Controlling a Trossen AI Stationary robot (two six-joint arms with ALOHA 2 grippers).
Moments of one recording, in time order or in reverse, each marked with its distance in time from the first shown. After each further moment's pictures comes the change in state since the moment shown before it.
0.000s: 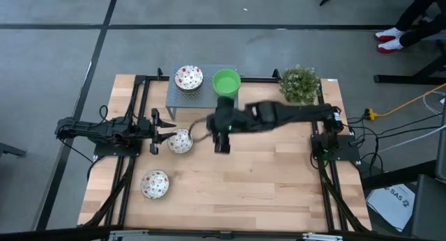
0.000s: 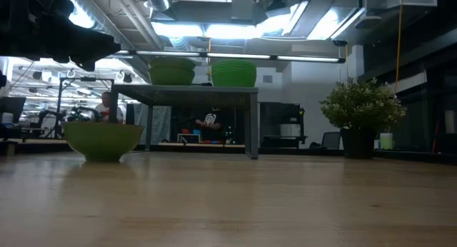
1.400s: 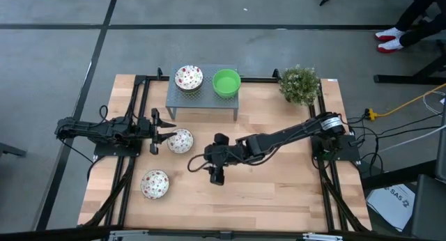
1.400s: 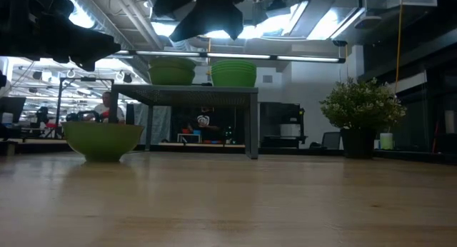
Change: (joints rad) left arm 0.000 0.000 0.000 0.000 0.000 0.000; right arm 0.134 0.007 -0.530 0.544 -0.113 0.322
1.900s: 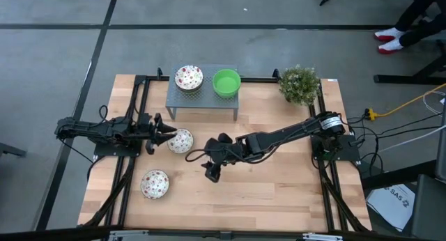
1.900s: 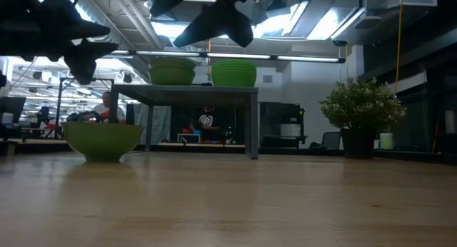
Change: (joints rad) left arm 0.000 0.000 0.000 0.008 0.072 -0.446; right arm -0.015 0.000 0.001 -0.001 0.008 0.268
